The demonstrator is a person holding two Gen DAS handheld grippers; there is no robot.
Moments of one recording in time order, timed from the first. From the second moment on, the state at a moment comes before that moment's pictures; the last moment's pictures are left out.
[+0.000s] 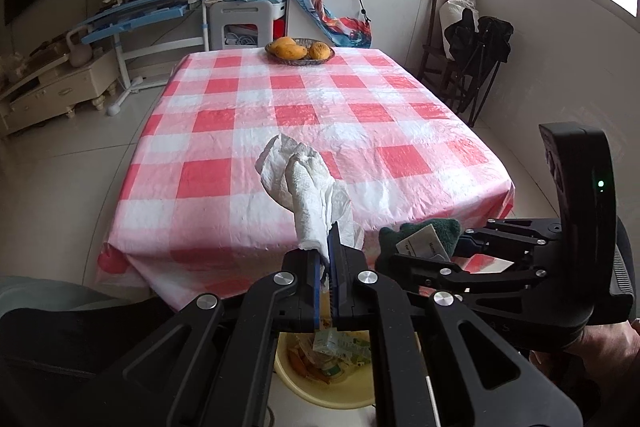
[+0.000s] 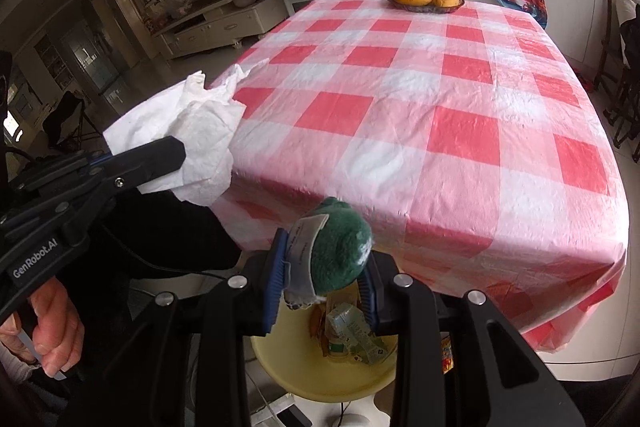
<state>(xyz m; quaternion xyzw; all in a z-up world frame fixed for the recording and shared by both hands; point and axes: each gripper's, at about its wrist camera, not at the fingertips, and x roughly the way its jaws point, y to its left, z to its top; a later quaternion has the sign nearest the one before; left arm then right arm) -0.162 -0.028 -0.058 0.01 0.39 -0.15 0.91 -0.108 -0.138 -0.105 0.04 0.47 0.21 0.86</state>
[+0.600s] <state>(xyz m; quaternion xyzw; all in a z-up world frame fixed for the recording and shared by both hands) -0.185 -0.027 -0.096 -0.01 0.47 -0.19 0.86 -0.119 -0.144 -0.124 0.01 0.50 0.16 0.85</state>
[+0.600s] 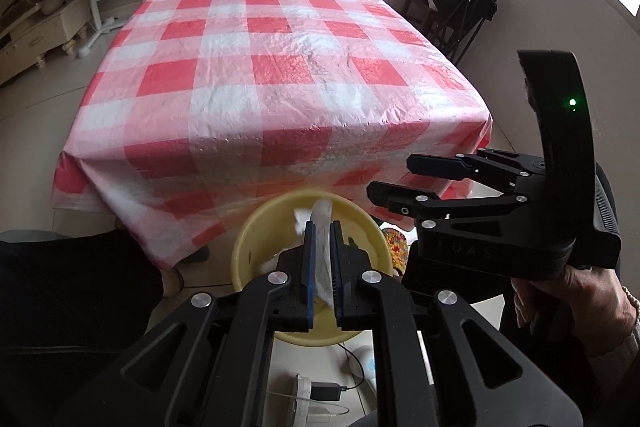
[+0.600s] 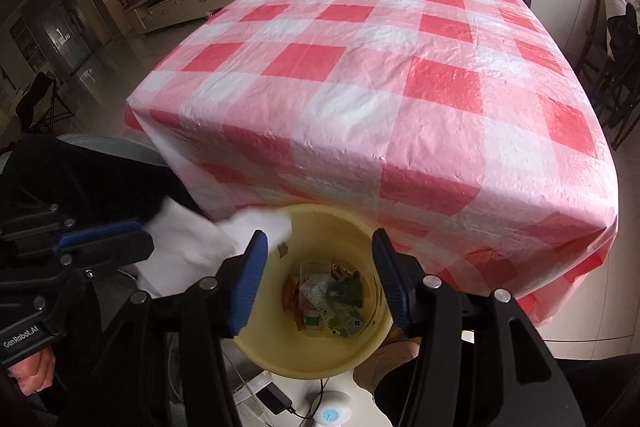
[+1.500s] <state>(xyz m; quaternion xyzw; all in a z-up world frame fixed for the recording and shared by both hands) -0.204 -0.010 -0.046 0.04 0.31 -0.03 0.95 -0.168 -0.146 -0.061 0.00 0.31 0.06 0.95</state>
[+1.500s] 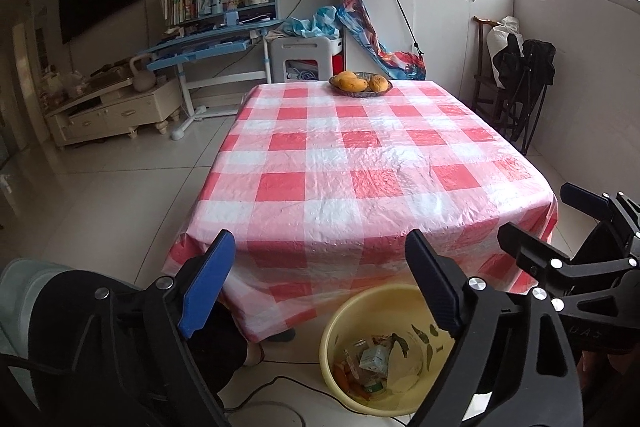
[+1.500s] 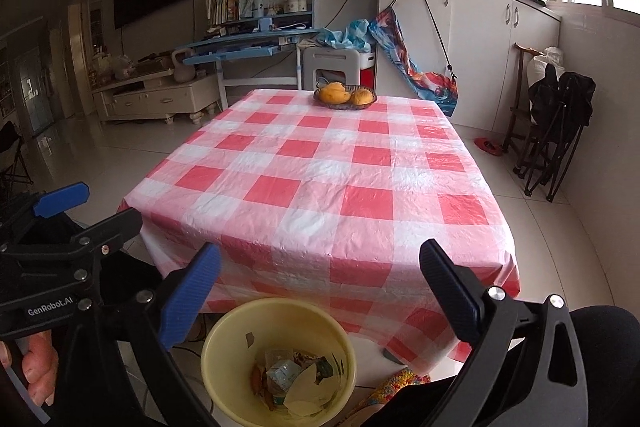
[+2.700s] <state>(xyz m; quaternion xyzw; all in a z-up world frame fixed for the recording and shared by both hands) -0.205 -0.004 -0.043 0.03 0.30 -0.02 0.95 -0.177 -0.145 -0.051 -0.01 0.27 0.03 0.96</state>
